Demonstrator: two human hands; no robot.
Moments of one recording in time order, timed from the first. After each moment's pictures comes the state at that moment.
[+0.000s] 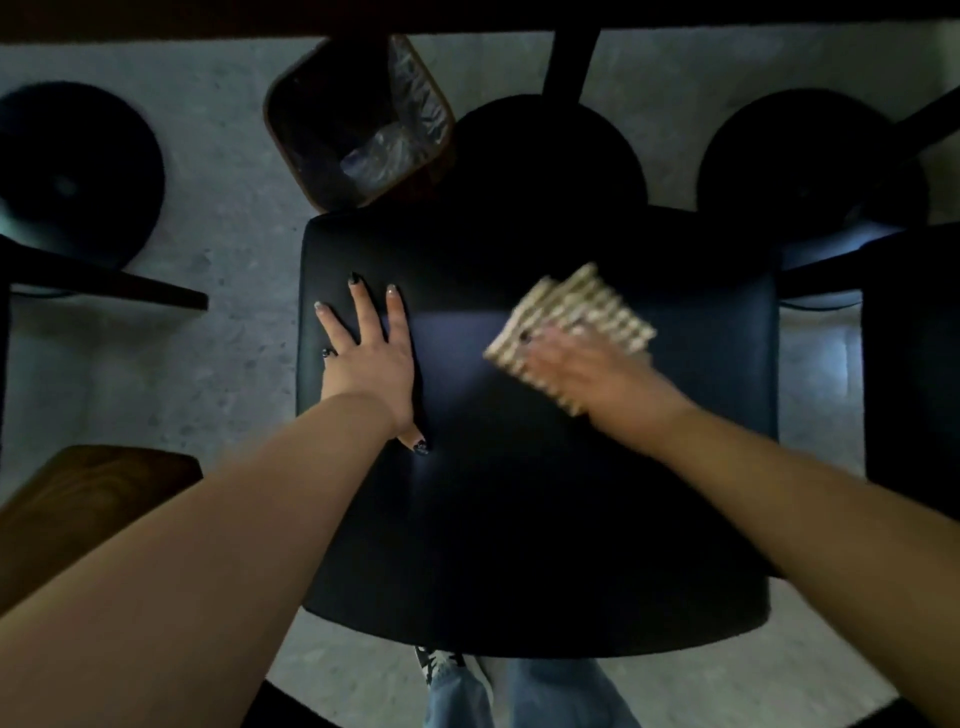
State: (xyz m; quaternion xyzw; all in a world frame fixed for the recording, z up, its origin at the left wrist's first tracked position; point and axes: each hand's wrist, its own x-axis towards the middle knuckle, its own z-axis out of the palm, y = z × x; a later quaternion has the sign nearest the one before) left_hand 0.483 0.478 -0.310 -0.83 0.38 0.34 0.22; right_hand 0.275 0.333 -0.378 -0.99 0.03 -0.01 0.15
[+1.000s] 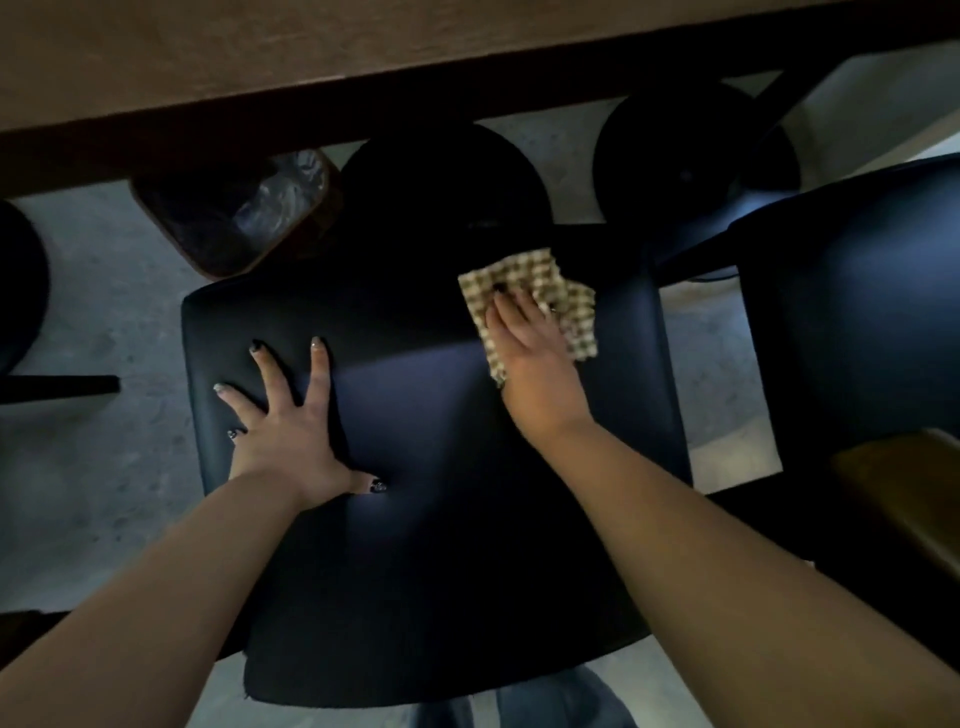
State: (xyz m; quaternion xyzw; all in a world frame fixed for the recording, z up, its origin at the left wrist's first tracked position) left_hand 0.477 0.471 -0.312 -0.83 0.40 0.36 0.16; right_hand 0.288 0.323 -0.362 -0.91 0.38 -0.03 0.18
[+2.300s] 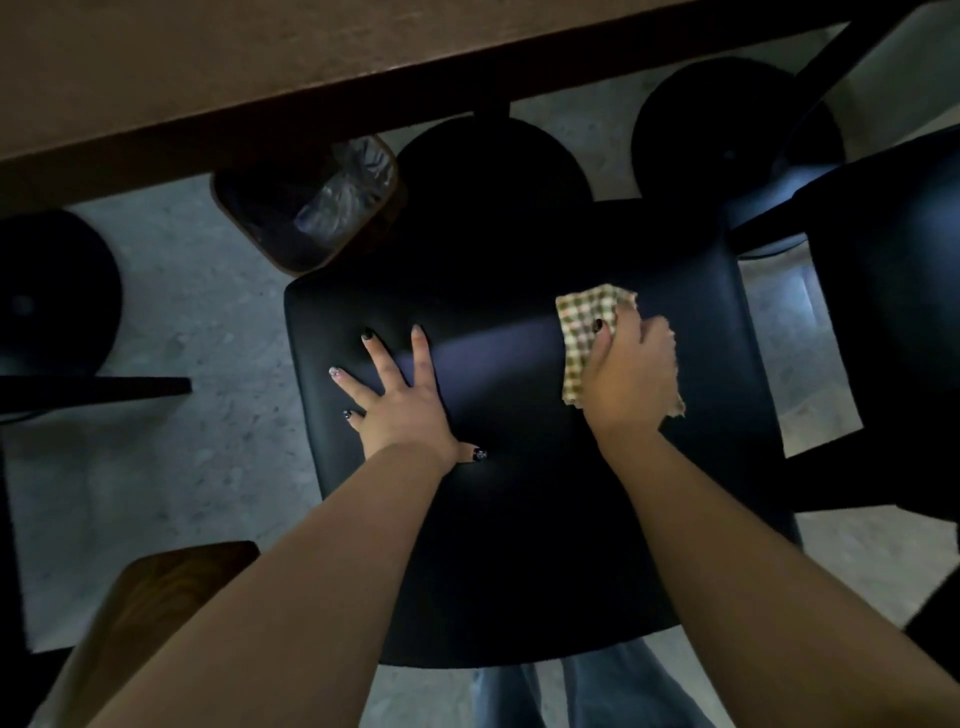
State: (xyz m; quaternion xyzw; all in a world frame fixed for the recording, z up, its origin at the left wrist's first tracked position) left_hand 0.469 0.477 -0.316 -0.84 0.39 0.35 0.16; right_hand 0.303 0.375 -0.354 -0.73 0.67 -0.06 0.10
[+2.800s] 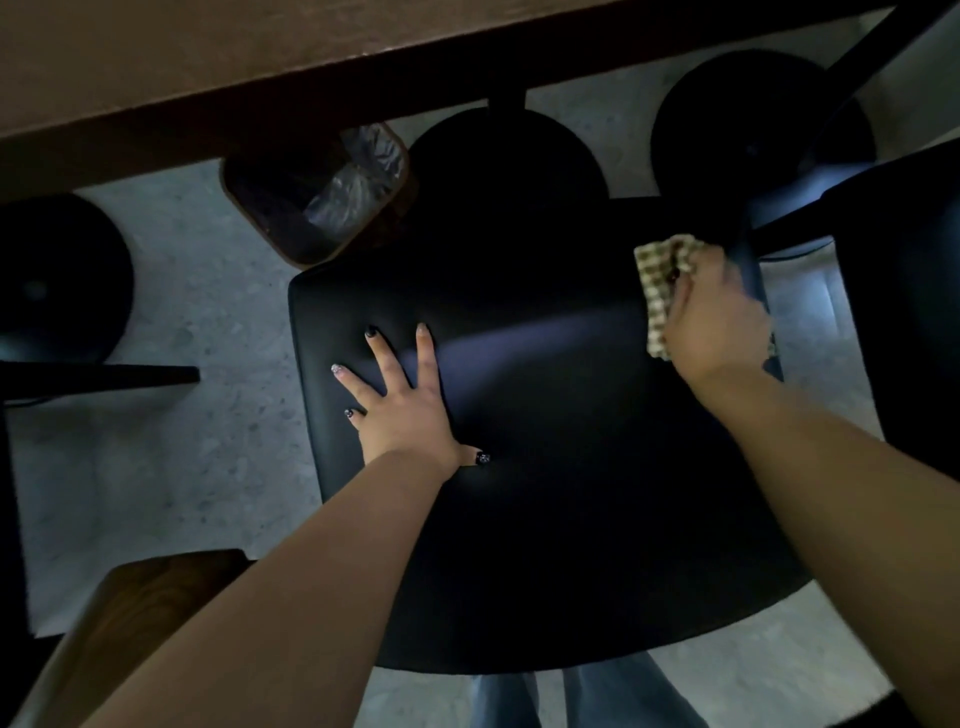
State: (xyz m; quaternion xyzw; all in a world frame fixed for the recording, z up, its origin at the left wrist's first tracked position) left_hand 0.468 0.480 -0.320 -0.84 0.39 0.33 0.16; right_hand 0.265 0.294 -0.344 -0.77 0.63 -0.04 0.06
